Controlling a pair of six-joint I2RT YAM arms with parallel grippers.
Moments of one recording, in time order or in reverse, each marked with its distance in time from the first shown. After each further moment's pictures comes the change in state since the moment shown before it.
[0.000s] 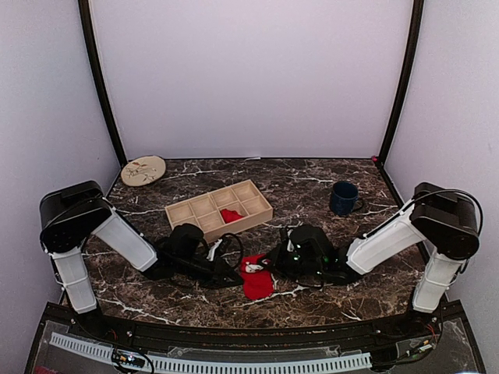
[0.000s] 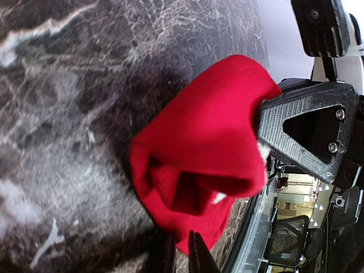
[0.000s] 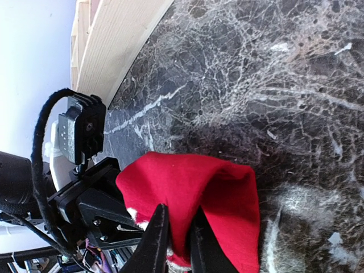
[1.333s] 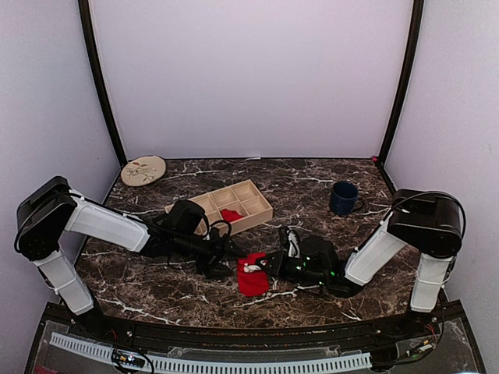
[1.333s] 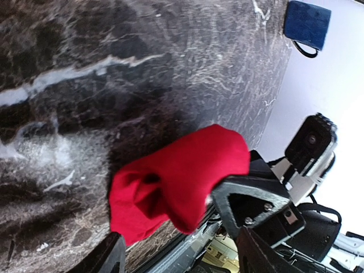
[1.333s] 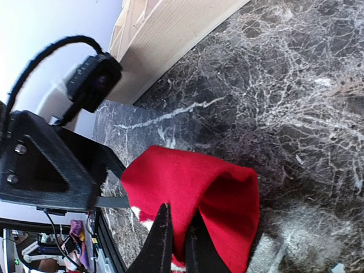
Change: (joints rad) left arm 0.041 -0.193 0.167 -0.446 -0.056 -0.444; right arm 0.024 0.118 -0.123 0.448 0.015 -0.198
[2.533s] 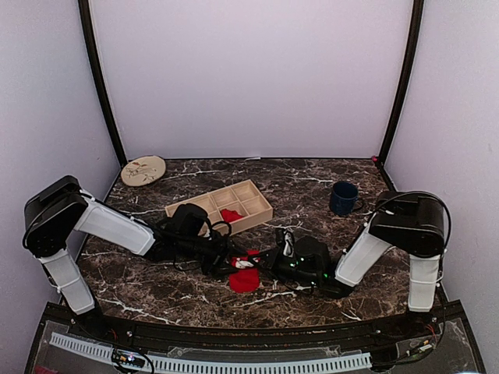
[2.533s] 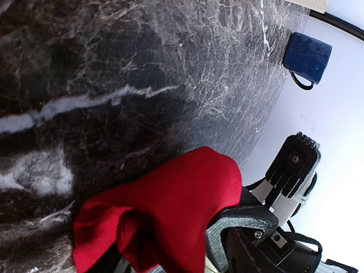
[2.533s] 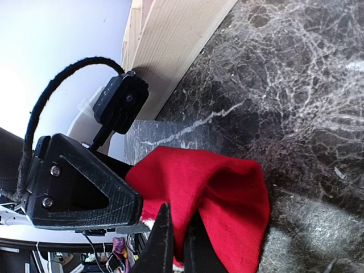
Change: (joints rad) left arm -0.006 0.064 -0.009 0.121 -0.070 -0.178; right arm 0.005 0.108 0.060 0.126 -0.001 0.229
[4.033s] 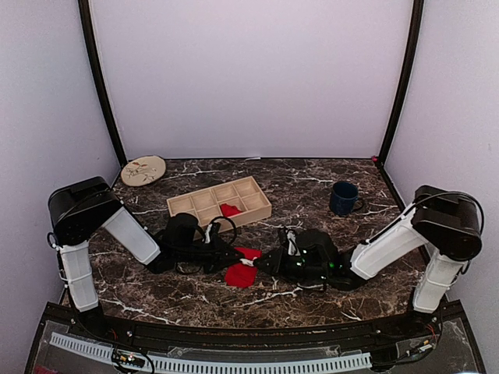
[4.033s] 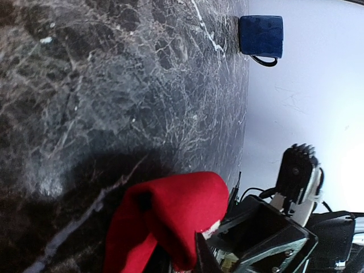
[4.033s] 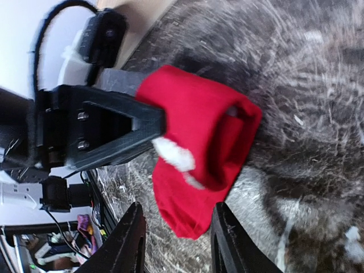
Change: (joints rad) left arm 0.062 0.197 -0.112 0.519 0.050 0.265; right arm -0.002 -0.193 -0.015 -0.373 -0.048 -0.126
